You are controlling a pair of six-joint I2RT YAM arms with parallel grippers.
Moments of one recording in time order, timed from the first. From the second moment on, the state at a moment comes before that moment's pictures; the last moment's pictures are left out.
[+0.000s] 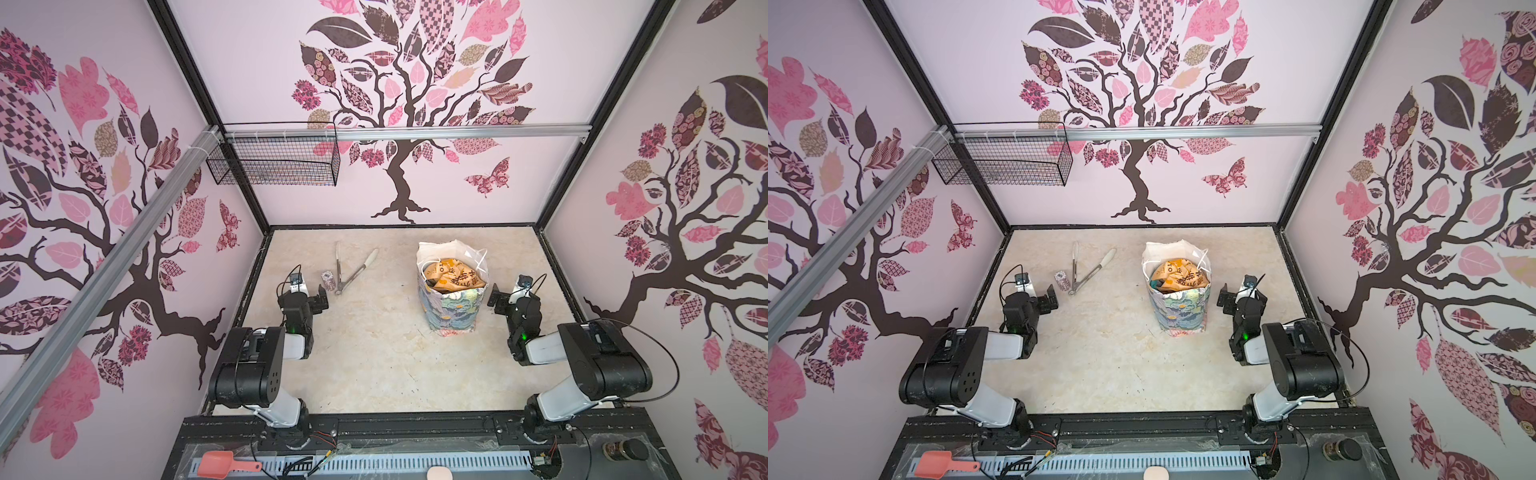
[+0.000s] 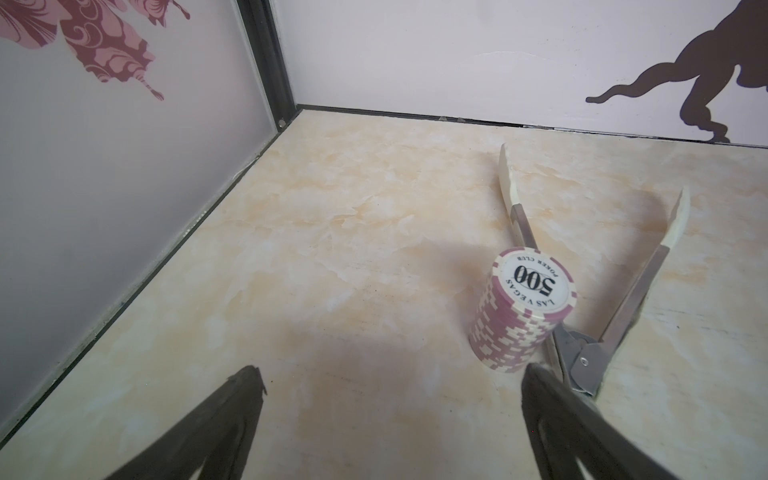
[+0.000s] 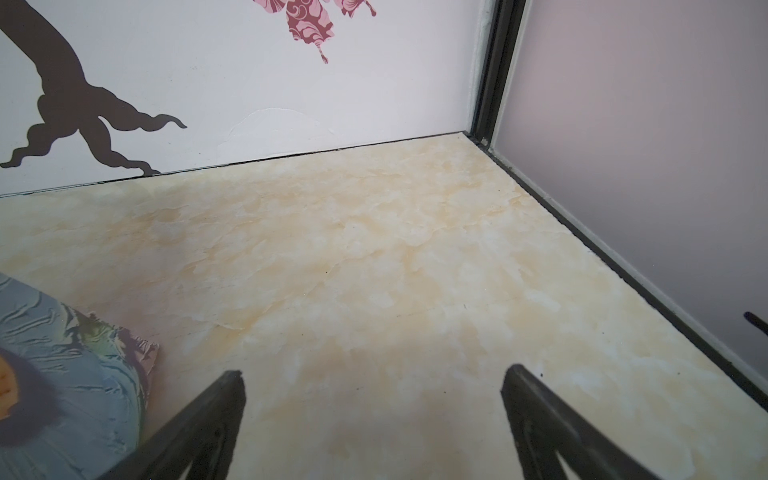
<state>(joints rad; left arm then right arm) 0.00 1.57 0.38 0.85 -0.20 -0.06 0.07 1.57 0.27 1.07 0.26 0.11</state>
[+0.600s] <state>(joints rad) 0.00 1.55 0.38 0.85 -0.21 -0.06 0.12 1.31 0.35 0.75 0.32 0.17</state>
